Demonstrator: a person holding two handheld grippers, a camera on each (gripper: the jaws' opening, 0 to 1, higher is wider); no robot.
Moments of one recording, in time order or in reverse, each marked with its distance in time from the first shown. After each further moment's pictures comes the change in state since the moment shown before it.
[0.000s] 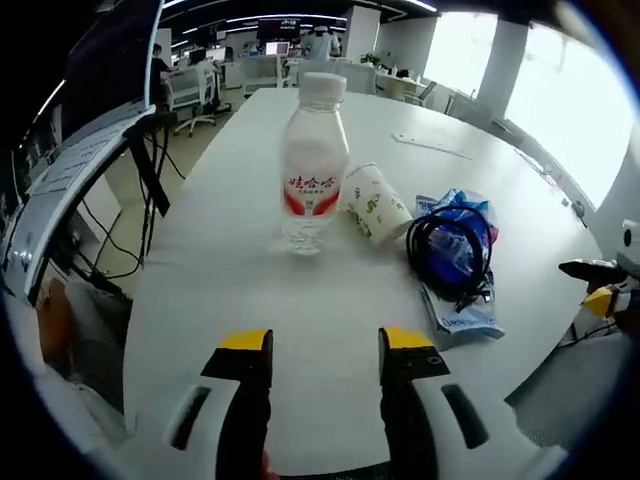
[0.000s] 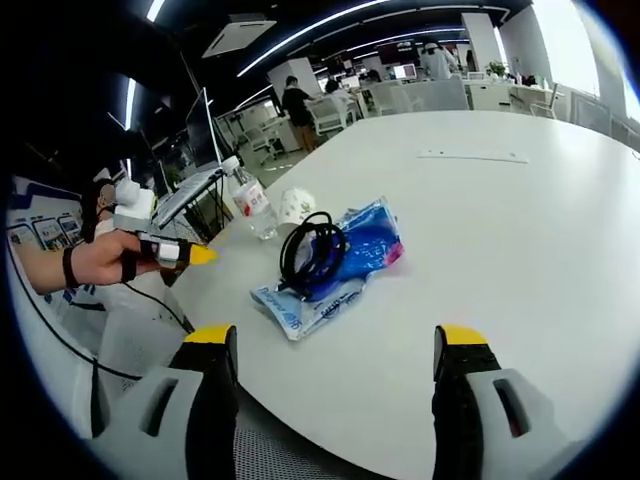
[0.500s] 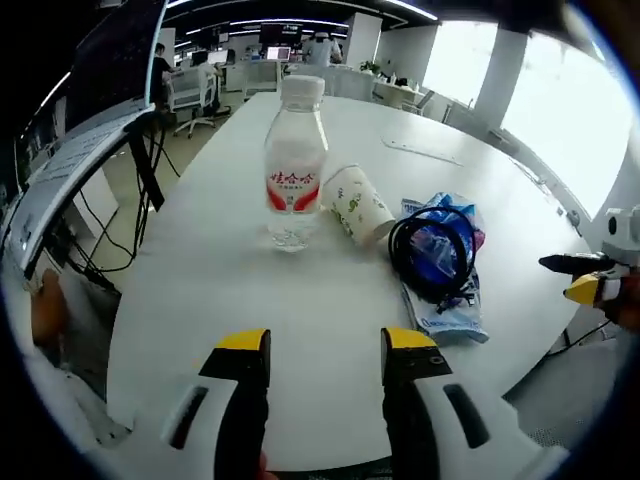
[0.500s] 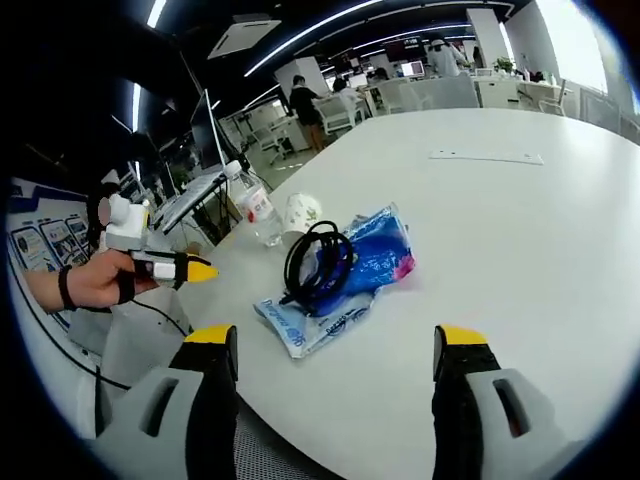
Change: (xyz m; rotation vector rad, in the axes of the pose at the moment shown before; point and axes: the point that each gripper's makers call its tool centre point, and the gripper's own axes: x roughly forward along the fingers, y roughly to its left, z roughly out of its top) left arm -0.006 -0.014 0.005 -0.052 -0.062 -0.013; right arm 0.021 0.000 0.019 -0.009 0.010 0.053
